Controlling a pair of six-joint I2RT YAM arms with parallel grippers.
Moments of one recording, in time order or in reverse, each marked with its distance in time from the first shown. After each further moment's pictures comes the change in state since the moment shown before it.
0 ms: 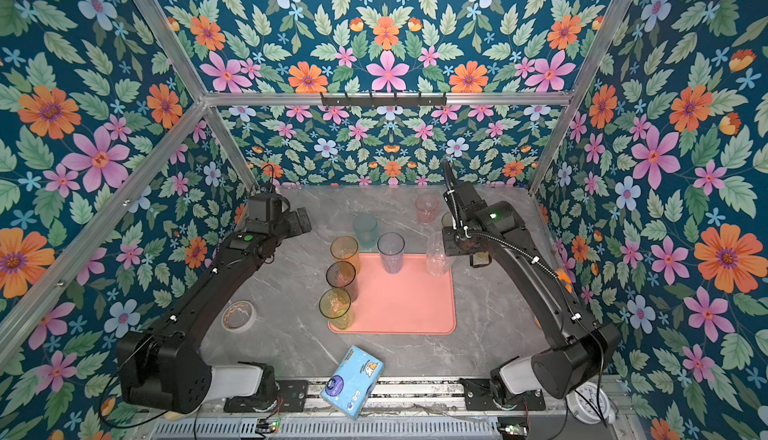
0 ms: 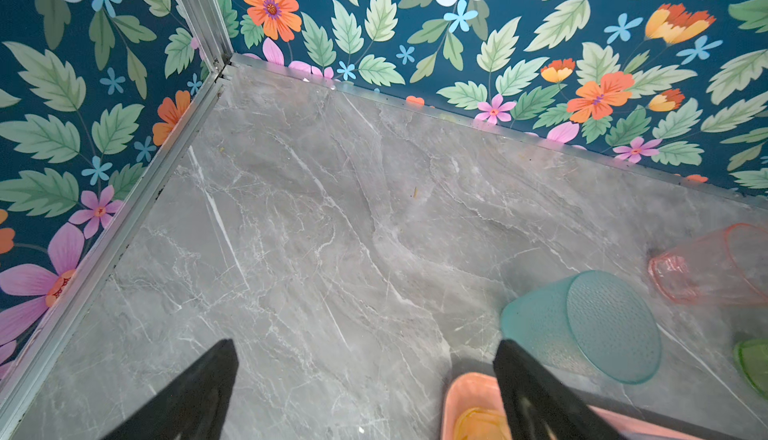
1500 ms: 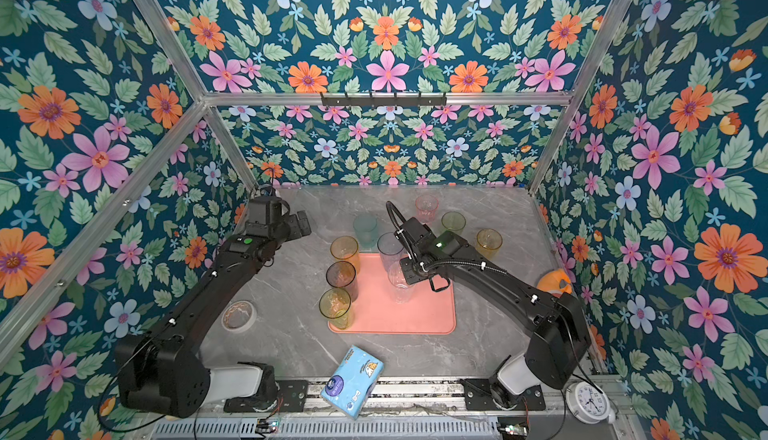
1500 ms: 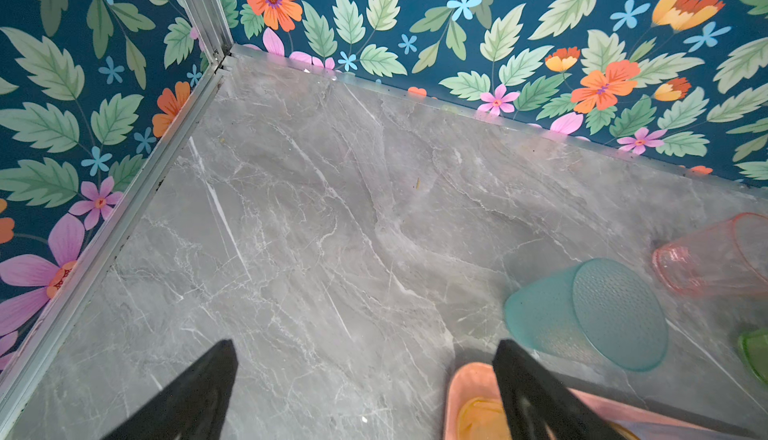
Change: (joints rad) left arm 0.003 -0.021 -0.032 0.000 0.003 0.000; right arm 0.287 0.099 -0.255 0.335 -0.010 0.031
